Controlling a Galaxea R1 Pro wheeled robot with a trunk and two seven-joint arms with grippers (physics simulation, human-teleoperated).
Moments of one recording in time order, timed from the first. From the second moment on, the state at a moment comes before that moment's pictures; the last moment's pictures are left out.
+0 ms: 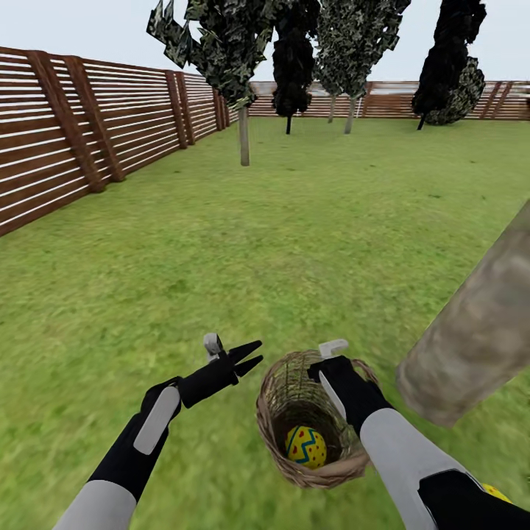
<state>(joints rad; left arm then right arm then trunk) -0.53 -0.04 -0.09 -1.04 0.91 0.78 -0.81 -0.84 0.10 0.19 -0.55 0.07 0.58 -0.20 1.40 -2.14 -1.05</state>
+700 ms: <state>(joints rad) -0.53 -0.06 -0.10 -1.04 0.91 0.78 -0.81 -0.84 0.10 0.19 -0.55 0.07 0.58 -0.21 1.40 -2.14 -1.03</state>
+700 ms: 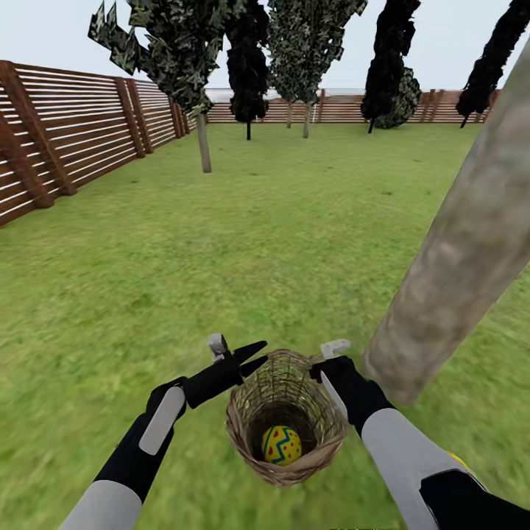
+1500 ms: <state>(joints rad) -0.53 -0.05 -0.10 -1.04 0.91 0.78 -0.81 -0.84 0.09 0.19 -0.55 0.07 0.58 -0.20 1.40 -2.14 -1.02</state>
